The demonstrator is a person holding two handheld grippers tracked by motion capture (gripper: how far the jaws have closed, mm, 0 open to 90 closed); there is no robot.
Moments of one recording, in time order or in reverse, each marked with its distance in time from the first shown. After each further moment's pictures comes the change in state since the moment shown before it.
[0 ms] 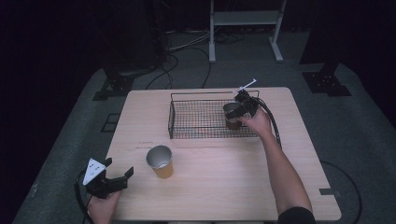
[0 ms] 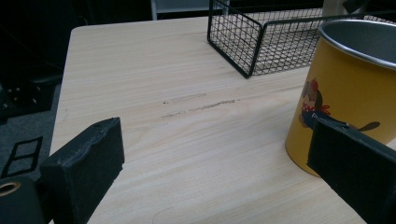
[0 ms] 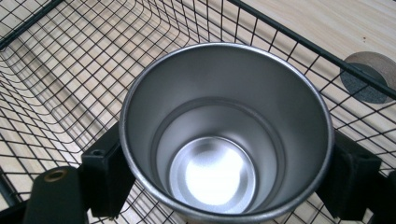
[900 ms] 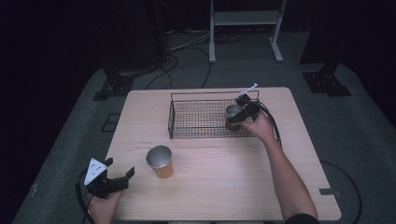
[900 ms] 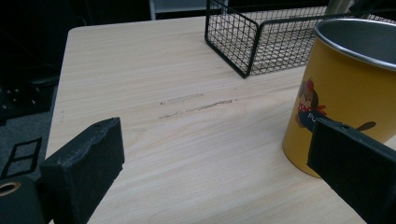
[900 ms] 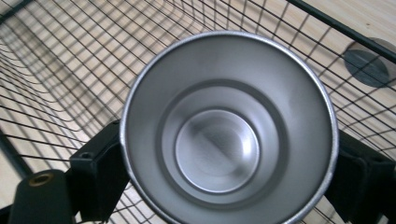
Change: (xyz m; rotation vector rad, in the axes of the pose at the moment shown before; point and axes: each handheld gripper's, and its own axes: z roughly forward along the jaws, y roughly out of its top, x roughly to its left) left arm -0.002 0.001 0.001 0.003 -0.002 0.009; right arm 0.007 -0.014 -0.003 0.000 -0.012 -0.030
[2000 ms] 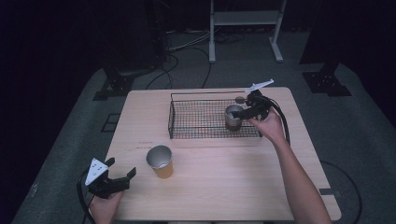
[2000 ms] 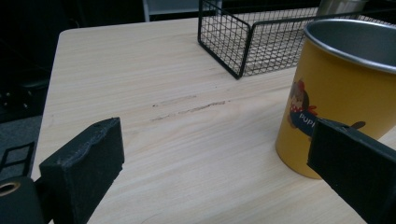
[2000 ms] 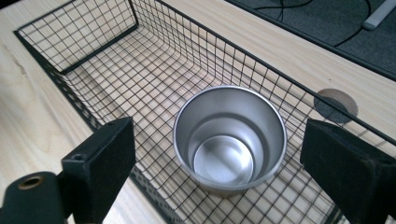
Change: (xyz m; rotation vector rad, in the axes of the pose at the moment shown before) left arm -0.003 0.000 0.002 -0.009 -0.026 0.004; right arm 0.008 -0.007 -0.062 -0.197 0.021 -0.022
